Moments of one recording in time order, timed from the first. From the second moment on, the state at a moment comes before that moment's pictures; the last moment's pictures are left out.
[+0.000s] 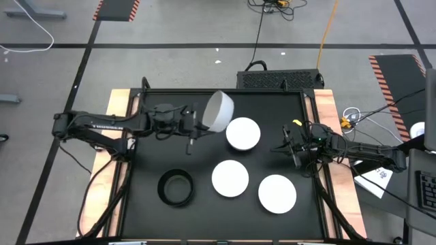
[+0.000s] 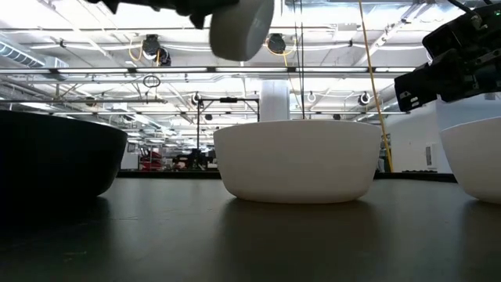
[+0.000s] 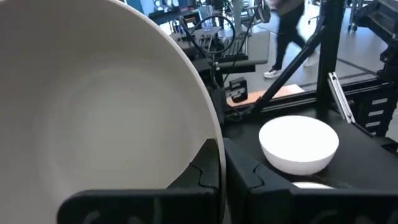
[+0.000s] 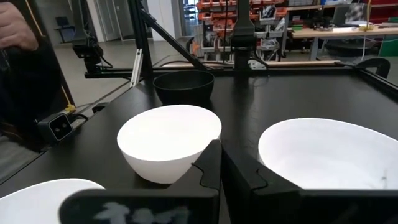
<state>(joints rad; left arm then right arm) 0.09 1.25 0.89 0.22 0.16 0.22 -0.26 0.22 0.01 0.09 -0.47 0.02</state>
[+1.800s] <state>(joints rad) 0.11 2.08 1.68 -0.65 0.00 0.15 -0.26 0.22 0.01 0.07 -0.47 0.02</state>
